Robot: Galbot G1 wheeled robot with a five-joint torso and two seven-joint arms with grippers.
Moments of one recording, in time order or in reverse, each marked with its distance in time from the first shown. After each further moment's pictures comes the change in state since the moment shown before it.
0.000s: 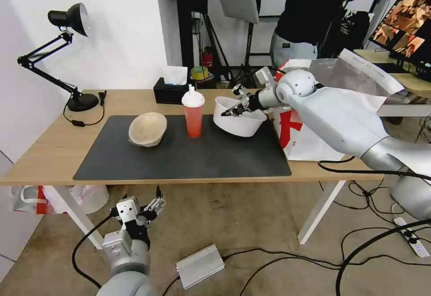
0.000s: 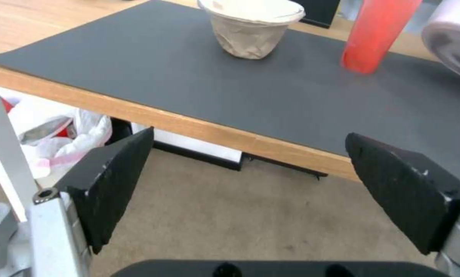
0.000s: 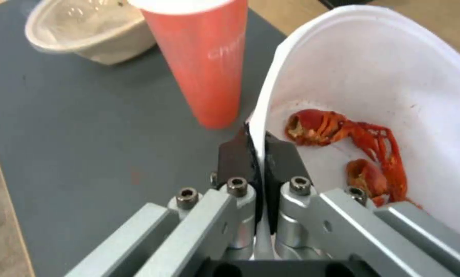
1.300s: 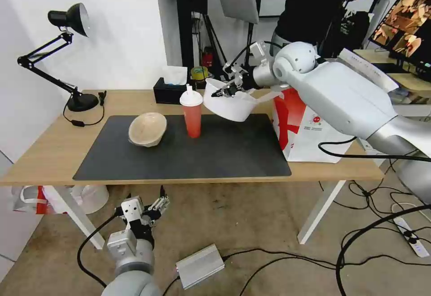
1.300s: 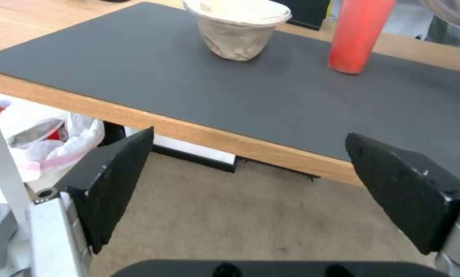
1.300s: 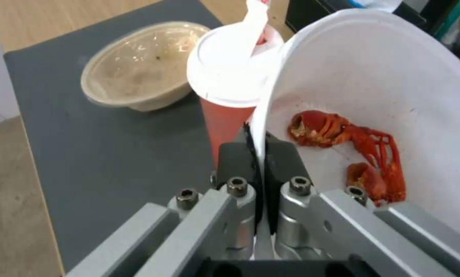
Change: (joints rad) left arm -0.007 -0.009 0.033 0.007 0.024 -0.009 -0.002; right arm 0.117 0.025 -0.047 0.036 0.055 -0.002 0.006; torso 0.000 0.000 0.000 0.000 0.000
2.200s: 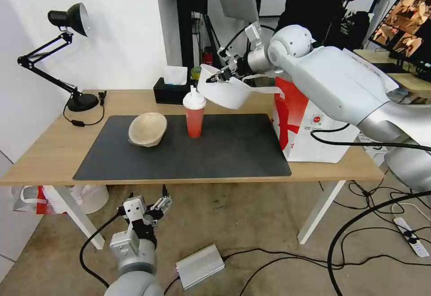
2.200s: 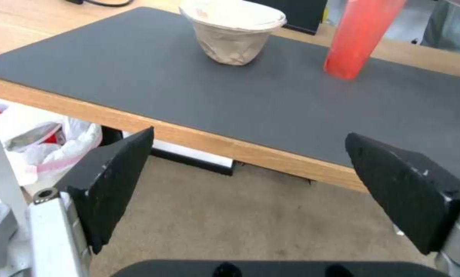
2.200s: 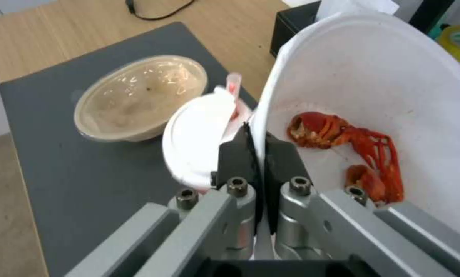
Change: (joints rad) left arm 0.003 -0.002 0.010 -0.003 0.009 -0.012 0.000; right arm 0.056 0.053 0.014 -0.085 -0.007 0.004 -0.008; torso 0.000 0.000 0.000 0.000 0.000
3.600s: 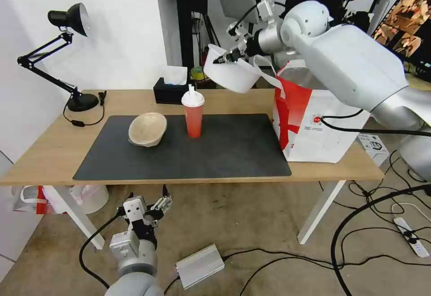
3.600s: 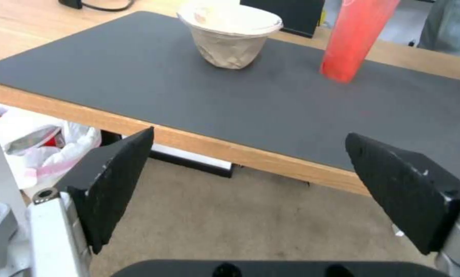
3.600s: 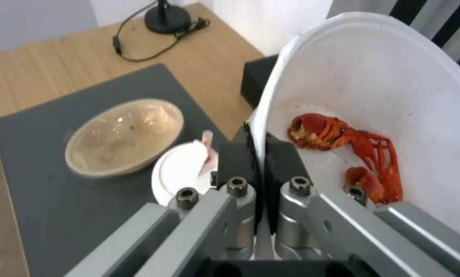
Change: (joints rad) left arm 0.006 0.001 0.006 -0.011 0.009 -0.001 0.001; right arm 0.118 -0.007 0.004 -0.047 0.020 0.008 -0.013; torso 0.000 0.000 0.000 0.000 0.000
